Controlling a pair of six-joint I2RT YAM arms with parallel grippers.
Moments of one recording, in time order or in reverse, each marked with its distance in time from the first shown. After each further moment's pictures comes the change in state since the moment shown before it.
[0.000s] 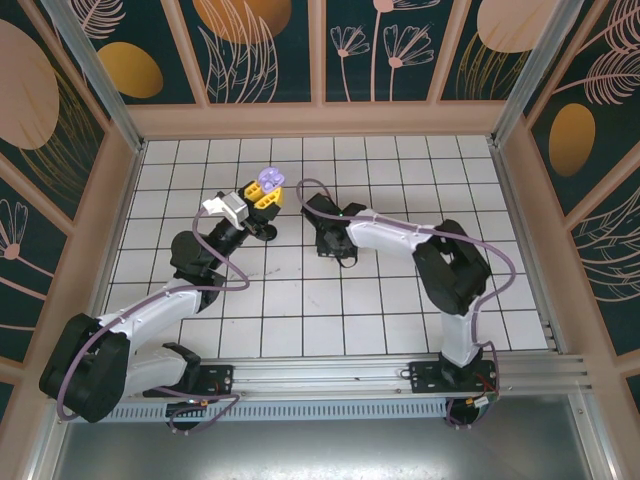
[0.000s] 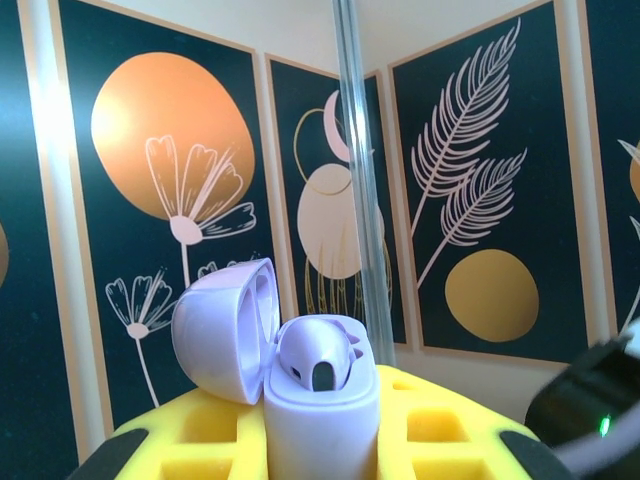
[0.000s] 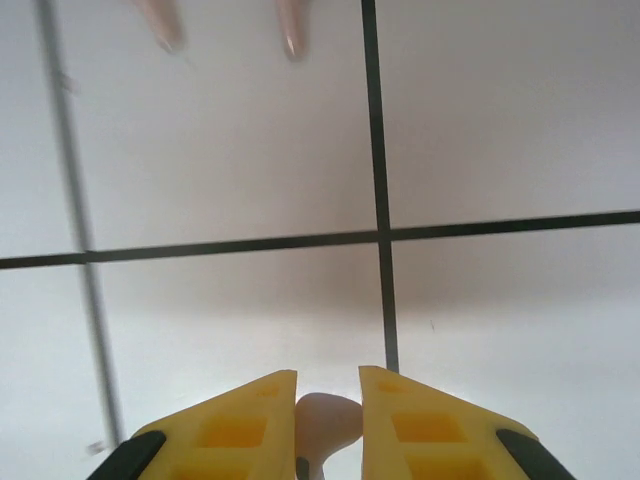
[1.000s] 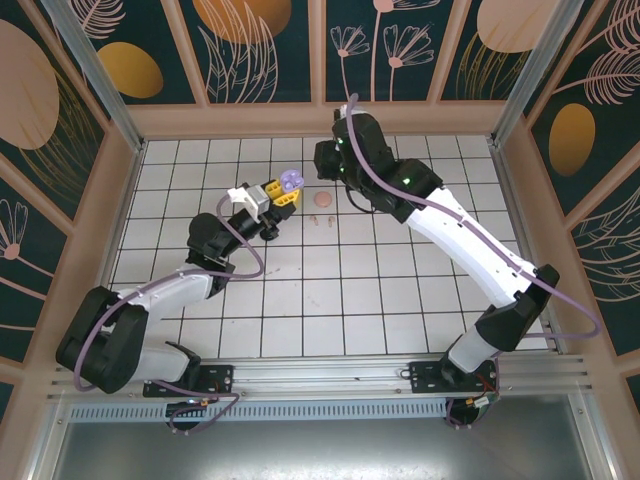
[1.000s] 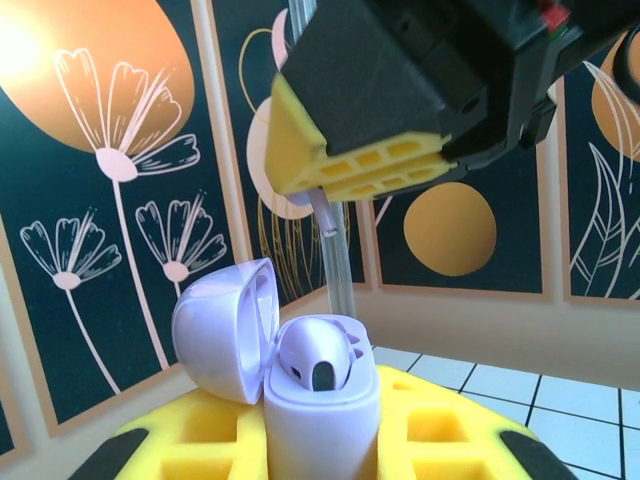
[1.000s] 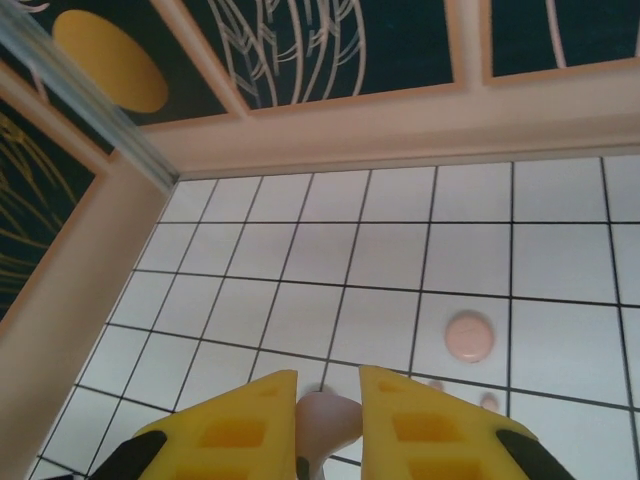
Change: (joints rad) left arm 0.000 0.167 0.090 -0.060 0.124 0.028; right arm 0.020 -0.312 0.438 0.011 0.088 -0.283
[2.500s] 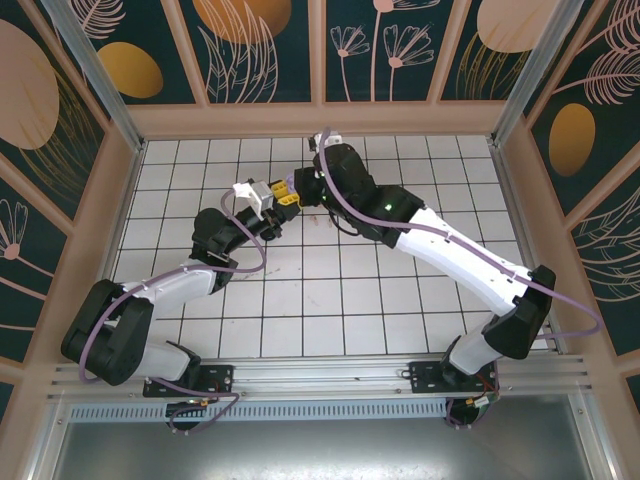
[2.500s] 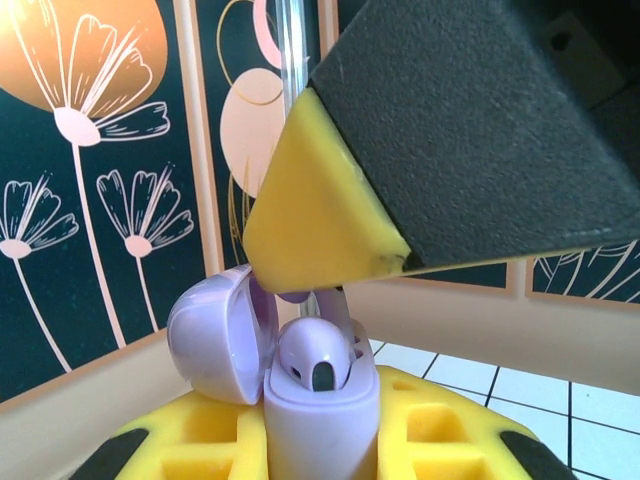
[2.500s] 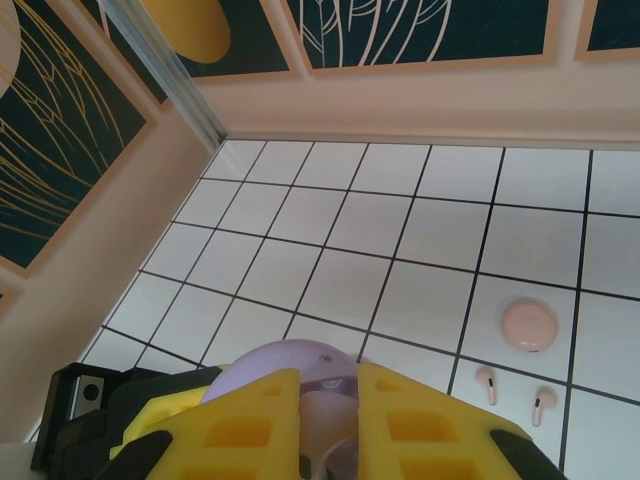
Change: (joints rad) left arm 0.001 0.037 0.029 -0.023 0.043 -0.072; right arm 0.111 -0.048 -0.197 0.167 0.012 -0.038
